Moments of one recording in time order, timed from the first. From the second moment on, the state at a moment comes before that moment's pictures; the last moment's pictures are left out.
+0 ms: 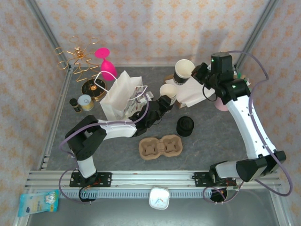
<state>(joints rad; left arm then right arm) -0.81 1.78 0.98 0.55 -0.29 -1.45 0.26 1.33 1.58 -0.78 -0.07 0.81</state>
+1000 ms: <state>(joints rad) -0.79 1.71 1.00 0.45 -0.28 -1.33 0.12 1.18 1.36 -0.86 -0.08 0.71</state>
